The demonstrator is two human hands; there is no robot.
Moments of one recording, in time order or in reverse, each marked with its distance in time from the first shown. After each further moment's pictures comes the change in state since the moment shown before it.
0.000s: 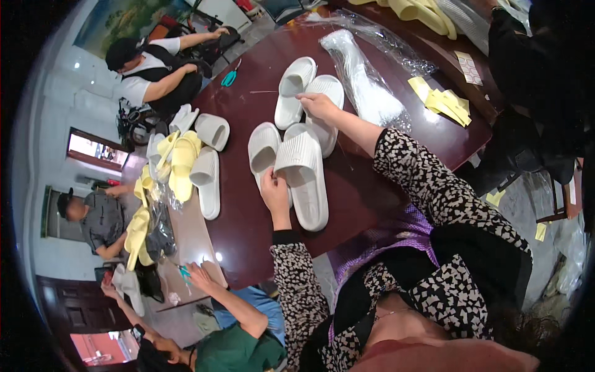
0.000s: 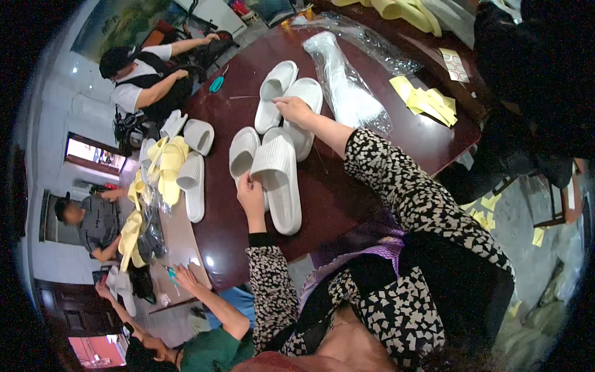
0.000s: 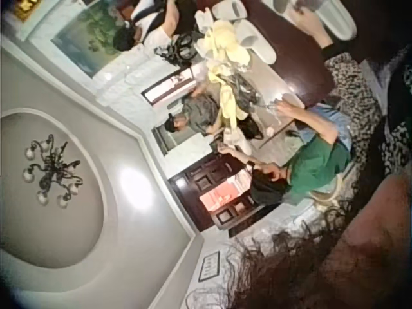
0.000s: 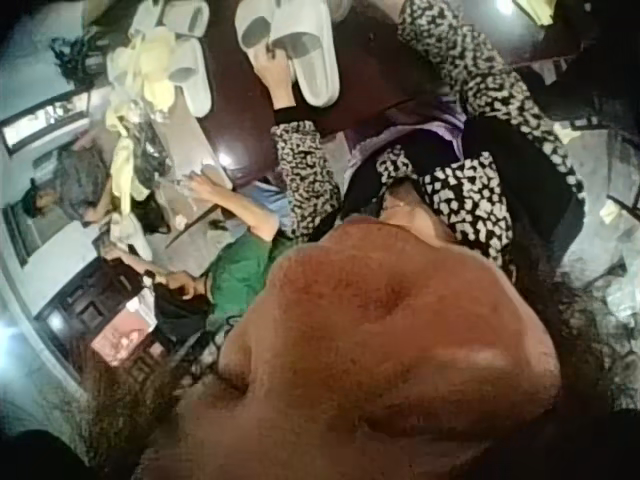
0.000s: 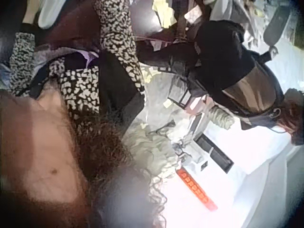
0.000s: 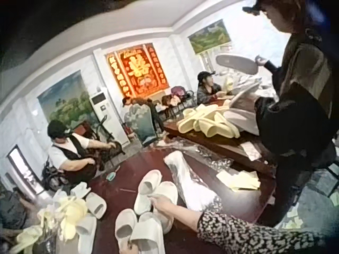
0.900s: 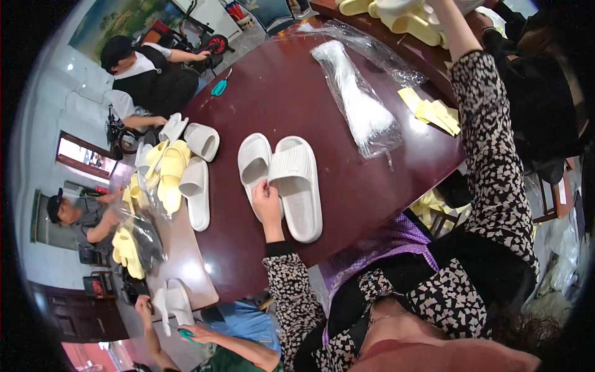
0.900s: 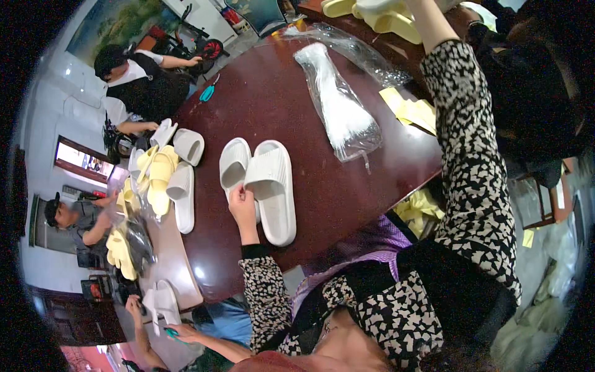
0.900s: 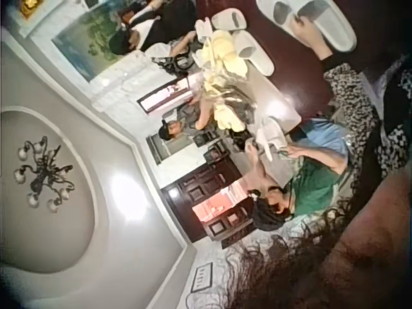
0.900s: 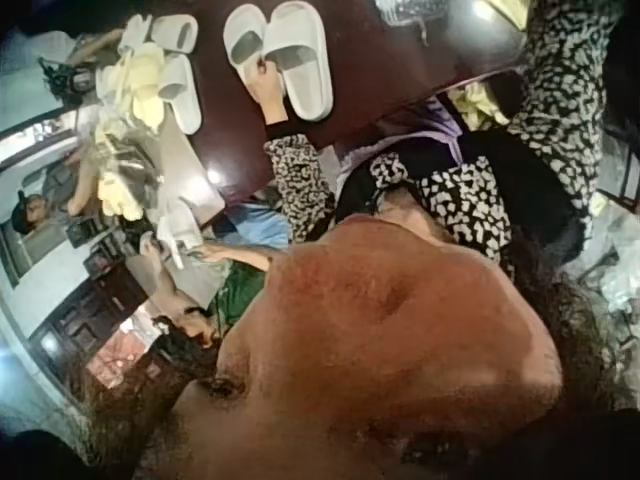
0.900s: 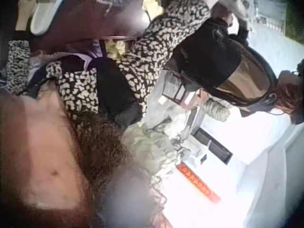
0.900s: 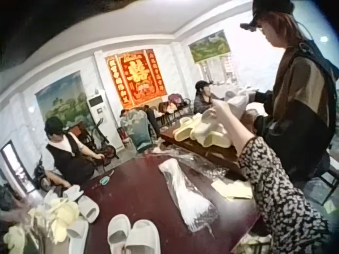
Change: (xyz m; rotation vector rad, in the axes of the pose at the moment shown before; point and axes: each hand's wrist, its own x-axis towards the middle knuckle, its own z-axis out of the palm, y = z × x) left_hand -0.011 0.002 -0.013 0.109 0.010 -0.060; right_hand 0.054 -0.207 -0.320 0.495 0.852 -0.014
